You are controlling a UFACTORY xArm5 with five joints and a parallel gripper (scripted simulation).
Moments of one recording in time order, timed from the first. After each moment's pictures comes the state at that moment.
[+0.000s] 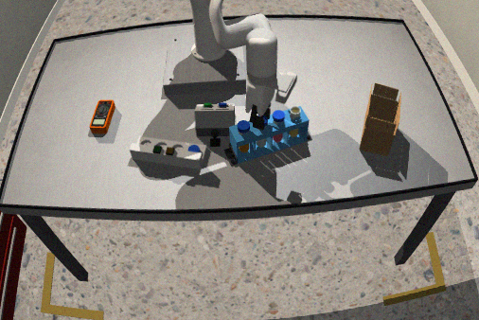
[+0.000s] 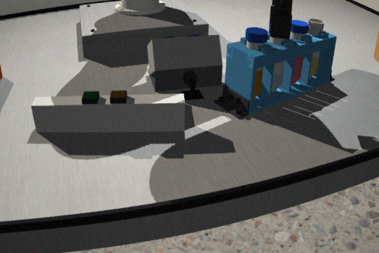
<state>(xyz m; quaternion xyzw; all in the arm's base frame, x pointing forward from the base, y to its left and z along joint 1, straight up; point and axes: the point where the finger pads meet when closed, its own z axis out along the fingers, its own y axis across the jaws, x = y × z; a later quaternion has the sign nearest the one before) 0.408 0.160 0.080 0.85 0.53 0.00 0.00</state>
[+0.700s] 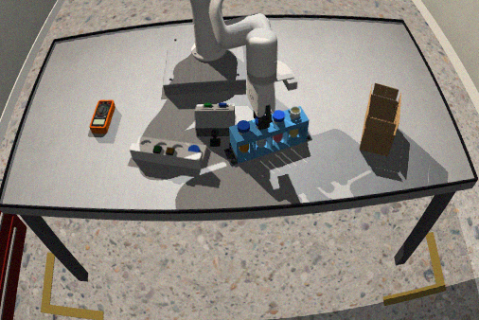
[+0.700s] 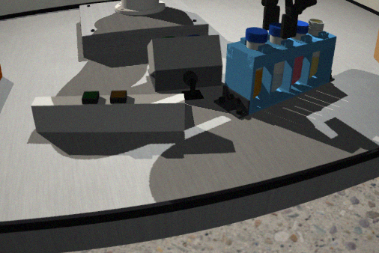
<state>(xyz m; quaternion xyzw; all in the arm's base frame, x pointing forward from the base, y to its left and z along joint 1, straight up) 0.408 0.160 0.081 0.60 0.80 0.00 0.00</state>
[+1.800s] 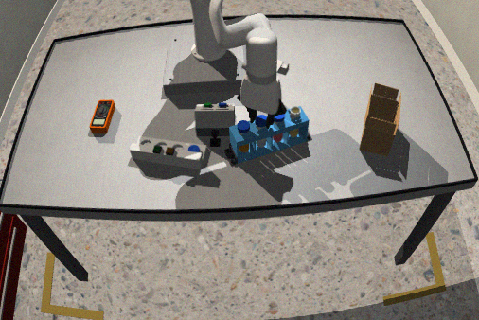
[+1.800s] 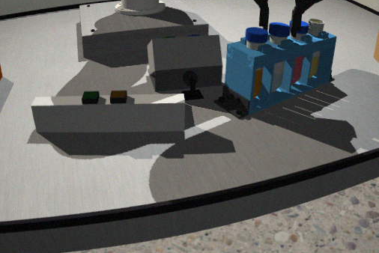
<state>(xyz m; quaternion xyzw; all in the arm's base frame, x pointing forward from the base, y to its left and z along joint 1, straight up) 0.408 0.160 0.081 0.23 0.97 0.00 0.00</state>
